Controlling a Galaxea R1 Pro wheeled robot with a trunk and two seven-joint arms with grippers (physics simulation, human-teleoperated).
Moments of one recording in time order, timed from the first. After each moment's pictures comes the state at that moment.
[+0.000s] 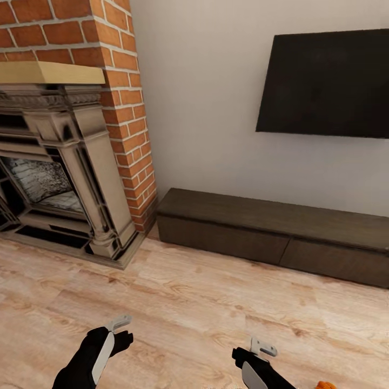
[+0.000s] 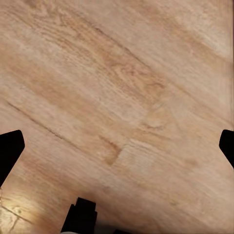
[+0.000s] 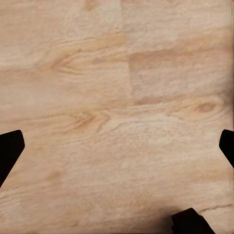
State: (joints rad) left arm -0.40 -0.04 0.21 -0.80 0.13 0.66 0.20; right arm -0.47 0.09 0.33 -0.36 -0.64 0.08 -0.41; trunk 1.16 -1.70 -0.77
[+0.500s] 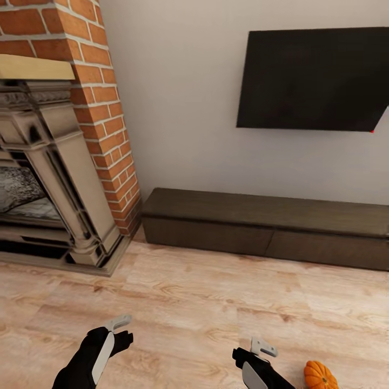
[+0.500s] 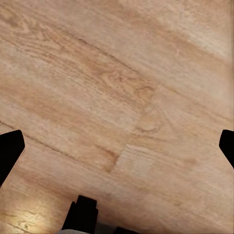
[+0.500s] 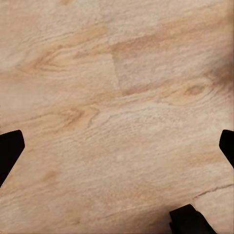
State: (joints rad) left arm -0.40 -0.04 0.21 -0.80 0.14 0.66 0.19; right arm -0.47 0.09 0.33 -0.36 -0.65 0.08 -0.41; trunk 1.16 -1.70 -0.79
